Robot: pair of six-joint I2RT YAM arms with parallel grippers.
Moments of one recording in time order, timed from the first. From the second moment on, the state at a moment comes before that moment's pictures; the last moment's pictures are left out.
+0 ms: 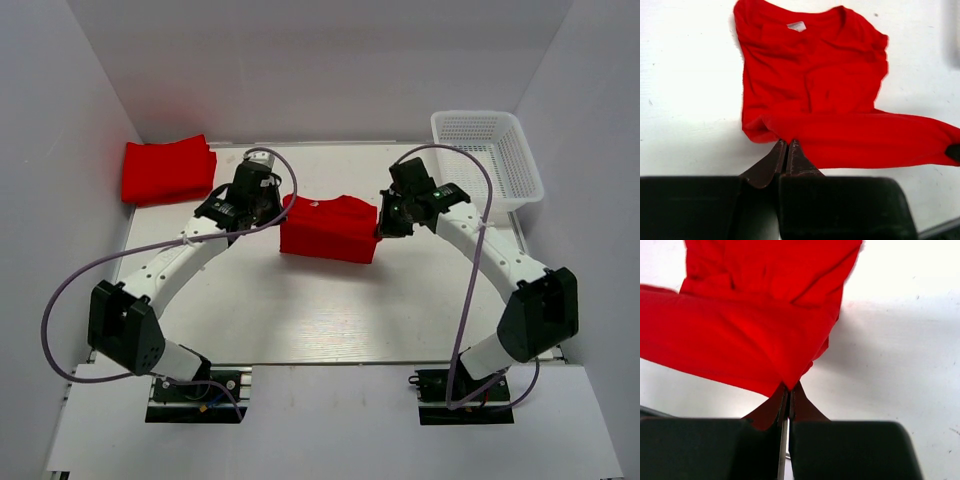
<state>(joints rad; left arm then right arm) -0.49 1.42 1.21 -0.47 -0.08 -0.51 0.50 1.47 1.29 -0.78 -0.08 0.52</state>
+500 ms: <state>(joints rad) -0.47 1.62 1.36 -0.41 -0.19 -0.48 0.40 1.66 1.47 -0.74 -0.16 0.46</state>
